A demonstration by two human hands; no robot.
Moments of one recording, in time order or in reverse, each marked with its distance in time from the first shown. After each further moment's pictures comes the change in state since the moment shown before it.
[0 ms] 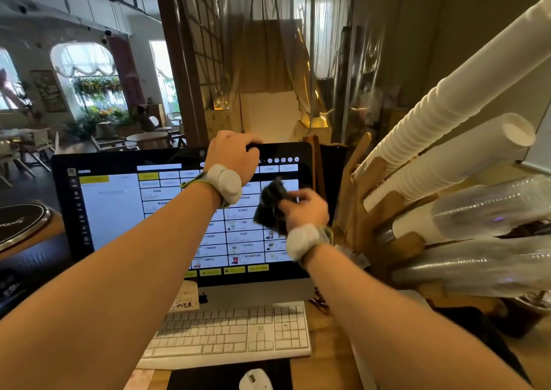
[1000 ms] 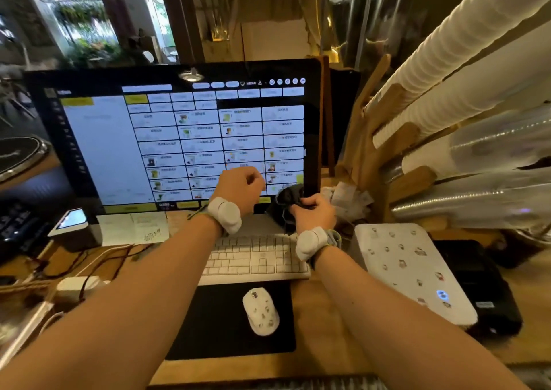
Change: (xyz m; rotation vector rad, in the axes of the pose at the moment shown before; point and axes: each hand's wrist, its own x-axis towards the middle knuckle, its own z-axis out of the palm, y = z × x) left_hand -0.164 -0.037 0.077 -0.285 -0.292 -0.247; right_hand -0.036 0.146 -0.029 -0.236 0.092 0.090
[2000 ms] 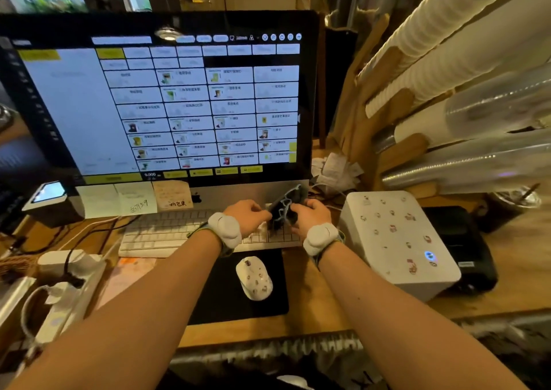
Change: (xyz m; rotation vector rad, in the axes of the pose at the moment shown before) left_hand -0.058 -0.060 0.063 0.070 -0.426 -0.316; right_hand -0.019 0.049 -0.014 0.148 -0.194 0.403
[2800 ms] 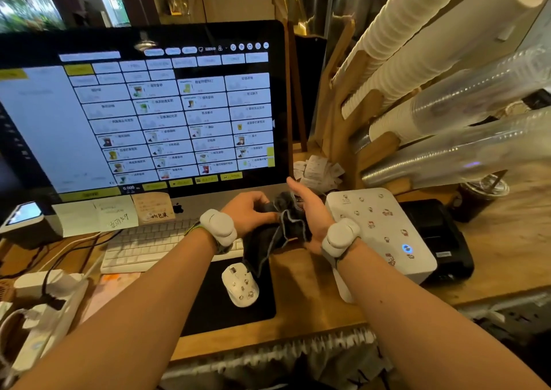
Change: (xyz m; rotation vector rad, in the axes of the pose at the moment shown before) left_hand -0.010 0.051 0.003 -0.120 -0.062 0.259; right_hand -0.031 -0.032 -0.053 0.205 -0.568 0.148
